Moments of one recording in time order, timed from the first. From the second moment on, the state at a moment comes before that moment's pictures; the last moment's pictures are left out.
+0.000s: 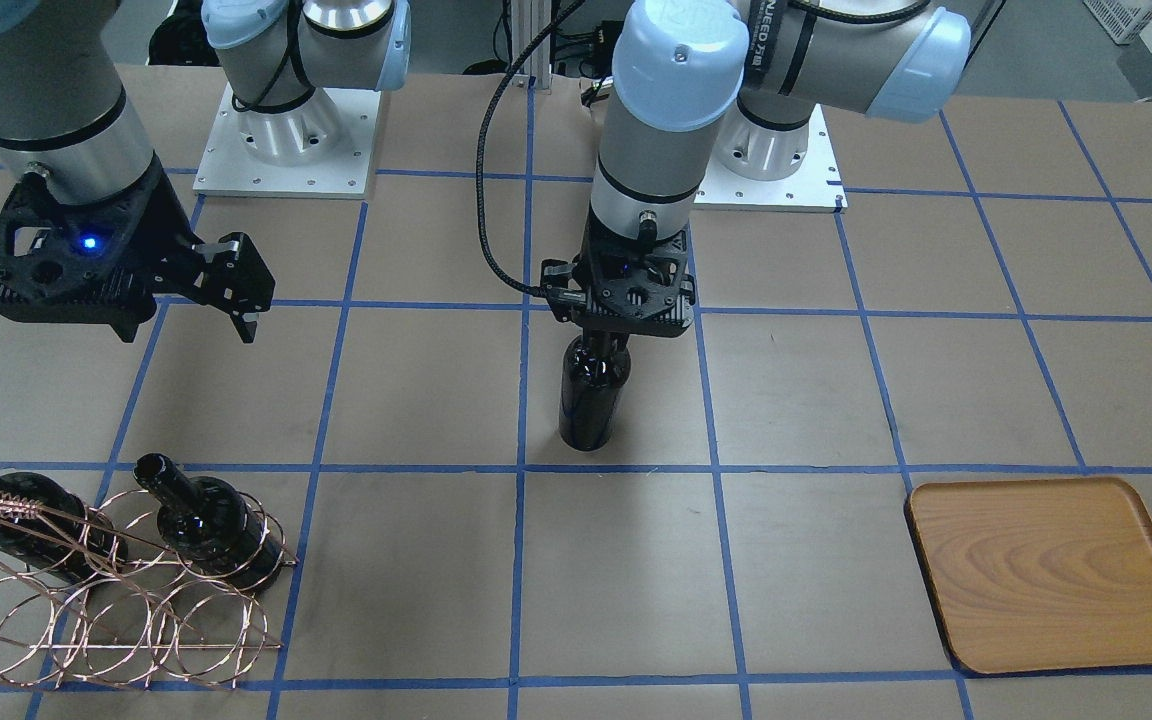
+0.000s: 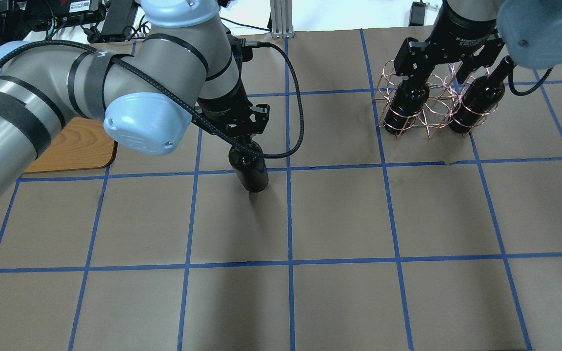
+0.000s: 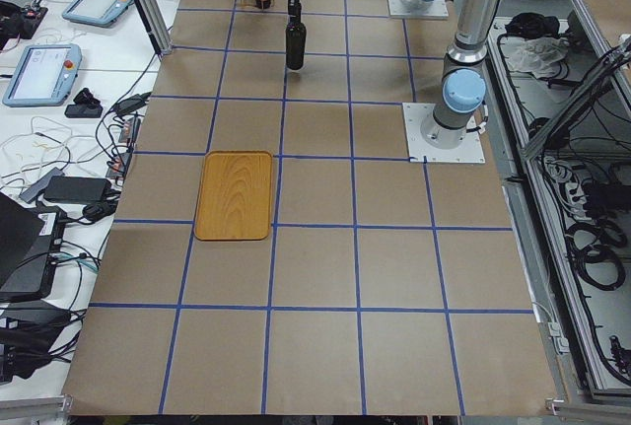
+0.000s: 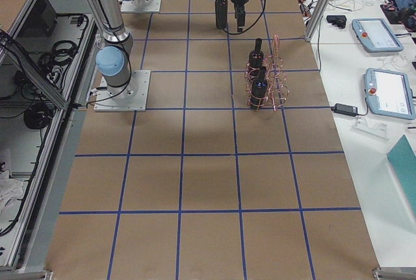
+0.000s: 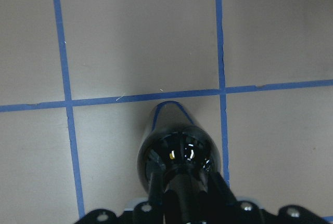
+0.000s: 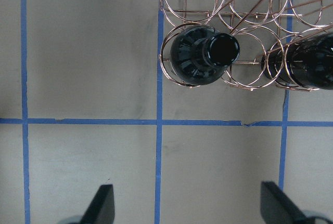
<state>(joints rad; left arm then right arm) -1.80 -1.73 -1.61 -1.31 1.55 -0.14 1.54 -1.47 1.52 -1.71 -1.60 -0.06</state>
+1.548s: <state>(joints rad) -1.08 -1.88 -1.34 -1.39 1.54 0.55 1.54 -1.47 1.52 -1.71 -1.60 -0.06</state>
